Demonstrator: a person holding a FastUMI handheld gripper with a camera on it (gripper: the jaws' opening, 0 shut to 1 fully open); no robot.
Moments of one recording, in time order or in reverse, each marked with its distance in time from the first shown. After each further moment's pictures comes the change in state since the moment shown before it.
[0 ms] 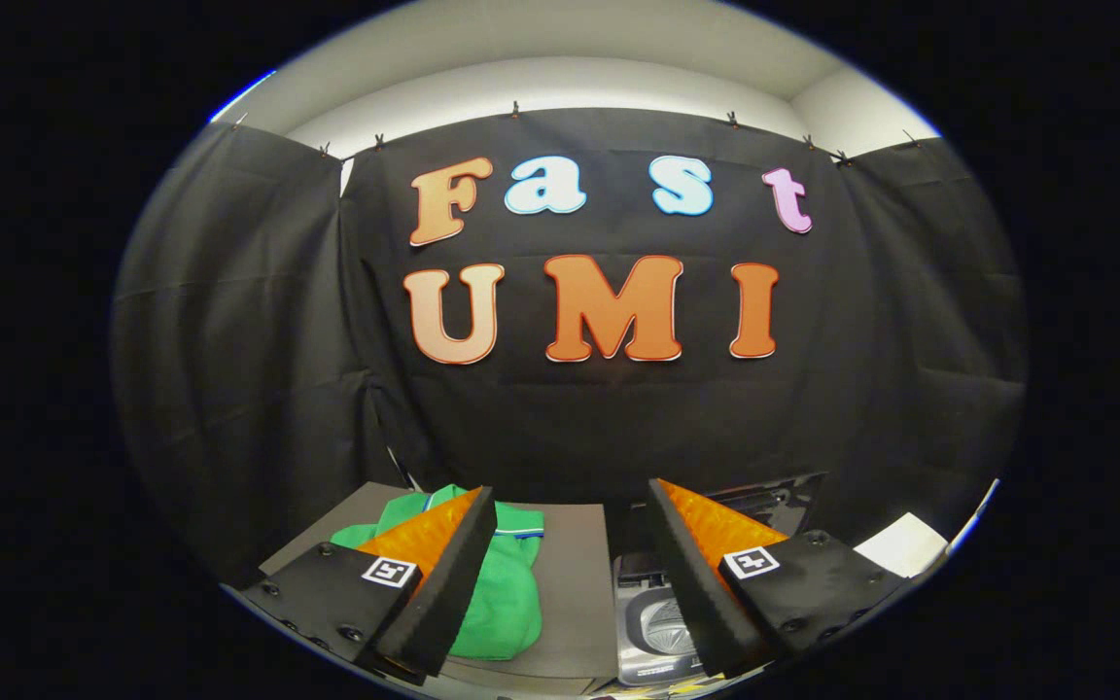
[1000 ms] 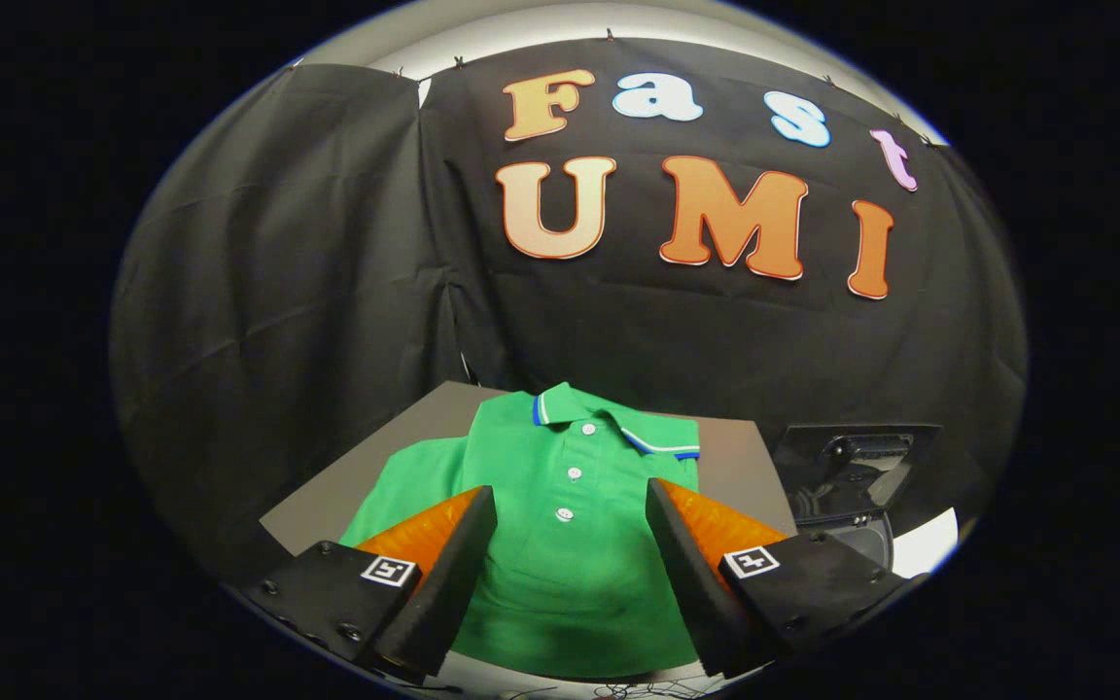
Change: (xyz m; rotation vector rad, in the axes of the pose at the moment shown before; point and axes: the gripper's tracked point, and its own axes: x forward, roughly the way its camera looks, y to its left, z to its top) arm 0.065 0.128 -0.129 -0.090 0.247 0.198
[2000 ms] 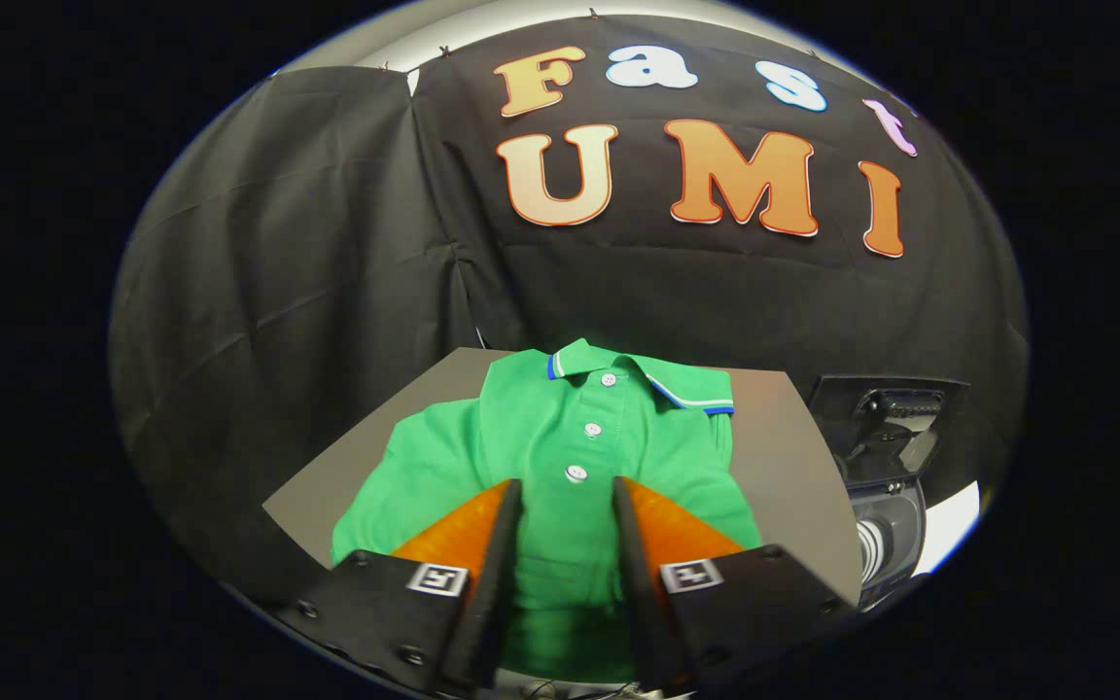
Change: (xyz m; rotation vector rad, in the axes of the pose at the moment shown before) arm 0.002 0.010 -0.031 0.066 0.067 0.058
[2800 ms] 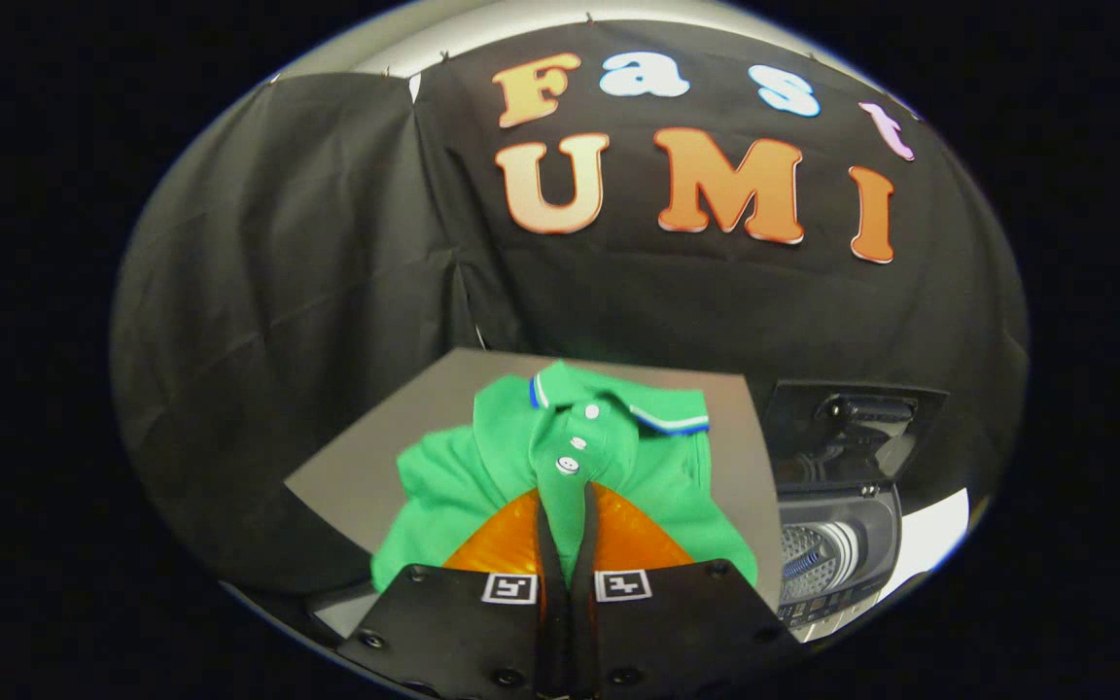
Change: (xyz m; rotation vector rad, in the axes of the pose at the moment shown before) arm -0.066 -0.032 0.032 -0.016 -0.040 0.010
